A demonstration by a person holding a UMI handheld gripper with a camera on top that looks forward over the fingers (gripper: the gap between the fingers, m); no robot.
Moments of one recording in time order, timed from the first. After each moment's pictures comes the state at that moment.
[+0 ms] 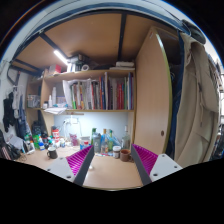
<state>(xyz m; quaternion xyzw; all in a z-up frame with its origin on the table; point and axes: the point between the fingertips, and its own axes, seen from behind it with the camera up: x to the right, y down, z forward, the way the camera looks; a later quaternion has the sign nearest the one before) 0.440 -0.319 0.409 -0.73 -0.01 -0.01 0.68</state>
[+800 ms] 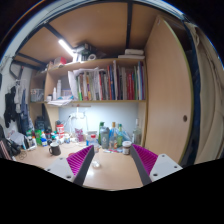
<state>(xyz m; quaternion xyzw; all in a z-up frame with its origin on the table) 0.394 -0.247 0.332 -0.74 -0.04 0.02 0.67</state>
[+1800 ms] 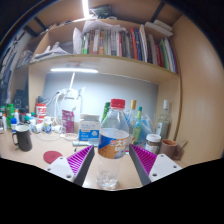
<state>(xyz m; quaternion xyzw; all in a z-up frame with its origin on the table) 0.252 0.085 0.119 -0.73 -0.03 -0.06 0.68</state>
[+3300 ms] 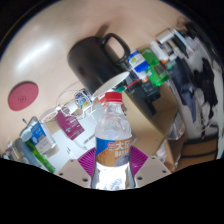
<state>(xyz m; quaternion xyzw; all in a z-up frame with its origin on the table) -0.098 0.162 0.213 -0.03 -0.68 -0.62 0.39</state>
